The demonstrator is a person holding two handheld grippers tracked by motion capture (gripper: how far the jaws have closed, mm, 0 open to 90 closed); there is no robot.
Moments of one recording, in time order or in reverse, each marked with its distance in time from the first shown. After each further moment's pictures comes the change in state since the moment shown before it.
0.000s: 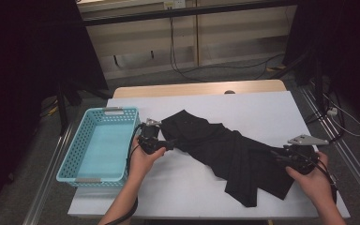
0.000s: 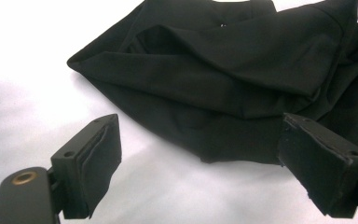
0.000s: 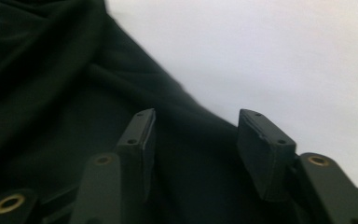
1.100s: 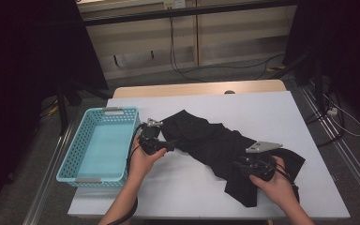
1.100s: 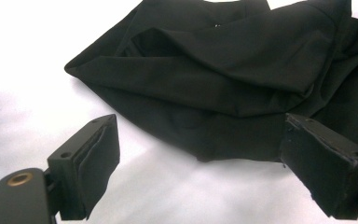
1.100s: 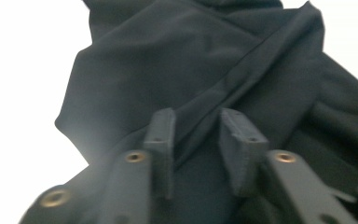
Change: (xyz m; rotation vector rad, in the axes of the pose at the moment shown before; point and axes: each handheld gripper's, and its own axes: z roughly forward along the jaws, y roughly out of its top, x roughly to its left) left arm -0.004 0.000 -0.002 -0.004 0.008 0.034; right arm 0.093 0.019 0.026 0.047 0.277 -0.094
